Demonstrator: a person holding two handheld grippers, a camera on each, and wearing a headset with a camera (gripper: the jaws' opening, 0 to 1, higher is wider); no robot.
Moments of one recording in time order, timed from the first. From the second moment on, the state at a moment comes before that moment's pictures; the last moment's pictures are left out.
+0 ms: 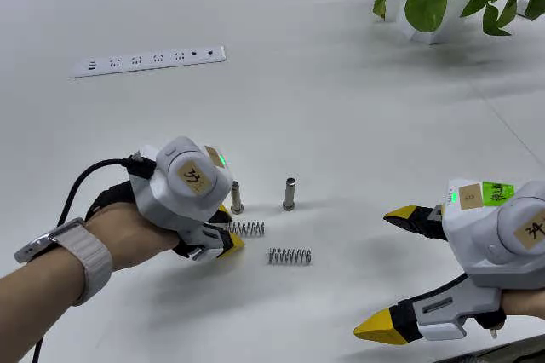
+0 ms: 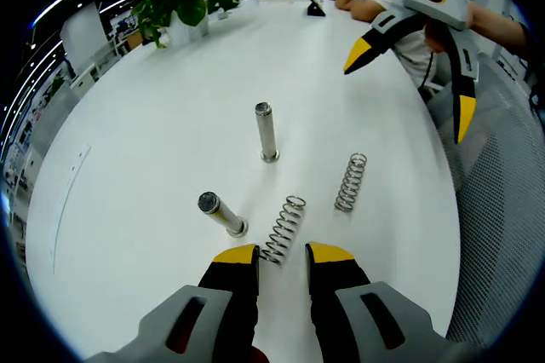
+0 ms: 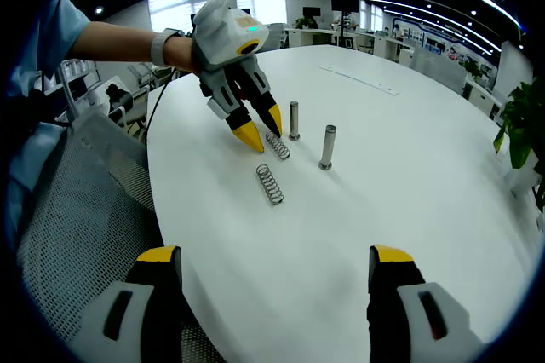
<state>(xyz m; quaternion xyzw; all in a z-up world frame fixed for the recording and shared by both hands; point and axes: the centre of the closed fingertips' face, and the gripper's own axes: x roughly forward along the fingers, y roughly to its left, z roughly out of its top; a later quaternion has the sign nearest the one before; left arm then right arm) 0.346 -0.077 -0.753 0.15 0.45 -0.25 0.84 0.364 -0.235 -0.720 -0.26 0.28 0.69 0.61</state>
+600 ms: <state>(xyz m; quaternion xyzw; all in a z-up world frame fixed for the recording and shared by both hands) 0.346 -0.082 -0.753 0.19 0.48 -0.29 0.80 0.357 -0.231 -0.720 -0.26 0.28 0.70 0.61</state>
